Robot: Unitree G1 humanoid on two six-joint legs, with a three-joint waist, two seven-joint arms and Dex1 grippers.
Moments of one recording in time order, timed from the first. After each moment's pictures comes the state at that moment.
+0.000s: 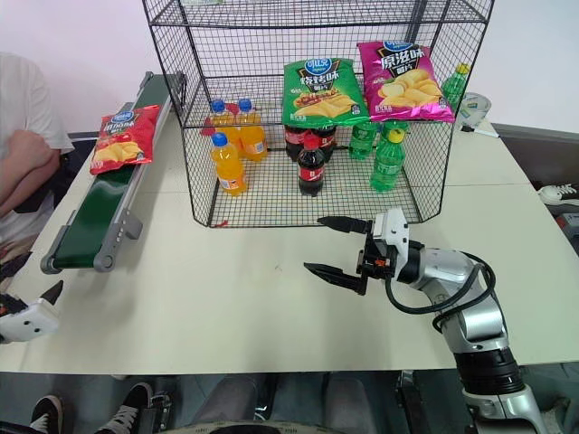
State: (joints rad) left arm 0.23 1.03 0.24 0.71 0.61 -0.85 0.30; right arm -0.18 -0.56 -0.01 -0.19 0.55 0.17 1.12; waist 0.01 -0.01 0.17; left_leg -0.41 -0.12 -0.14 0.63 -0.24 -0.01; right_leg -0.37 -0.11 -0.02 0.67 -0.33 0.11
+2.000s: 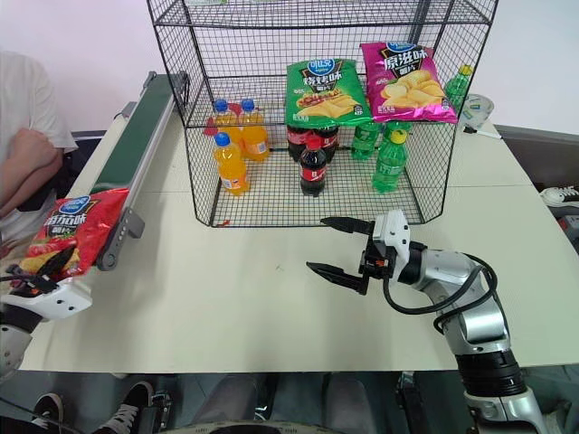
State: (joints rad) left arm 0.23 0.92 0.21 0.41 0.52 -0.64 0.23; right arm -0.17 -0.57 -0.02 -0.18 0.52 0.16 1.11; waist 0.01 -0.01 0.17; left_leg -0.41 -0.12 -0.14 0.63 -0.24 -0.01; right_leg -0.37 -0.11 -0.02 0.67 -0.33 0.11
